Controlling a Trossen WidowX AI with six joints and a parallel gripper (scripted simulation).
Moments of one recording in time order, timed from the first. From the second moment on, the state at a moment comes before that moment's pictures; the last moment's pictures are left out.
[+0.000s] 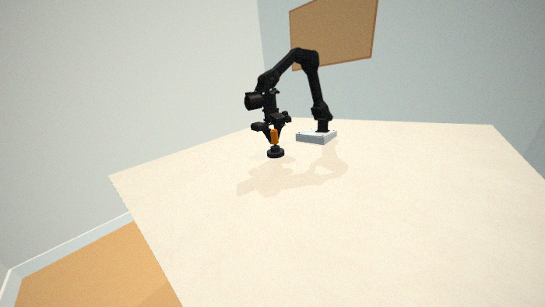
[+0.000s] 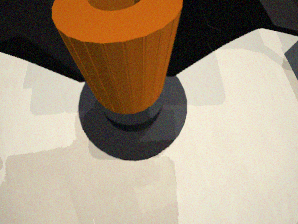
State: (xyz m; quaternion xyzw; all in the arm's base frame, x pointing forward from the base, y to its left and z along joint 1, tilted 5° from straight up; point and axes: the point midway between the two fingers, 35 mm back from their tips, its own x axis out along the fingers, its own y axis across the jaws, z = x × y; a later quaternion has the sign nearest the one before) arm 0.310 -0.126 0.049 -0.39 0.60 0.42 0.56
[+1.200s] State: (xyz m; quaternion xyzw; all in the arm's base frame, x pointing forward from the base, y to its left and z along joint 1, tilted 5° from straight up) arm 0.308 -0.126 0.048 -0.41 0.59 0.43 0.55
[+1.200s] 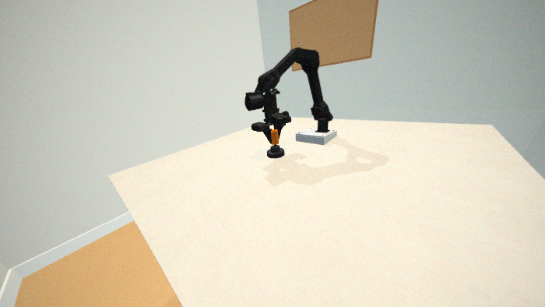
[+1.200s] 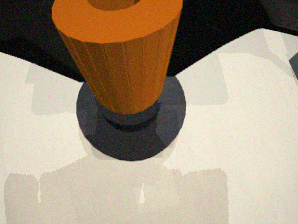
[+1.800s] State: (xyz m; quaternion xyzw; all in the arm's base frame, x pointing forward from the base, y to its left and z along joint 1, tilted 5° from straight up) arm 0.308 -0.125 0.041 -0.41 0.58 0.44 0.55
